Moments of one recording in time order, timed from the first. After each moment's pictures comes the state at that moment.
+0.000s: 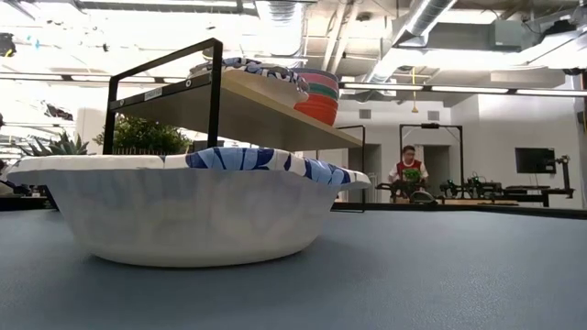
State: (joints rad) left arm 0.34 0.72 1.33 -0.95 -0.08 -0.35; right arm 0.73 1.47 1.32 -1.30 -0.03 1.55
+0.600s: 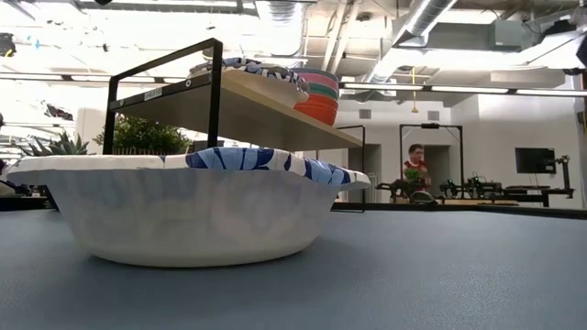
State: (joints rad) left arm 0.34 0.78 1.33 -0.95 -0.05 -0.43; right arm 0.78 1.45 0.93 -0.96 -0.13 1.34
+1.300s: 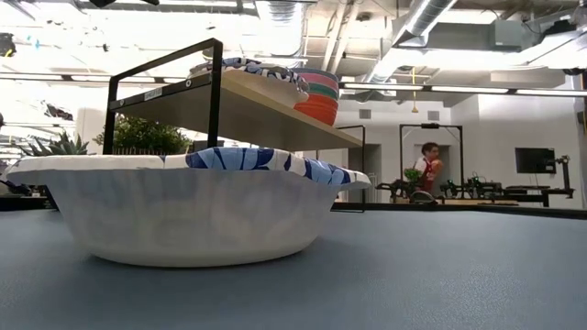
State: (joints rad) left arm 0.34 0.79 1.33 -0.95 -0.09 -0.53; right arm 0.78 1.45 0.76 -0.75 -0.24 1.21
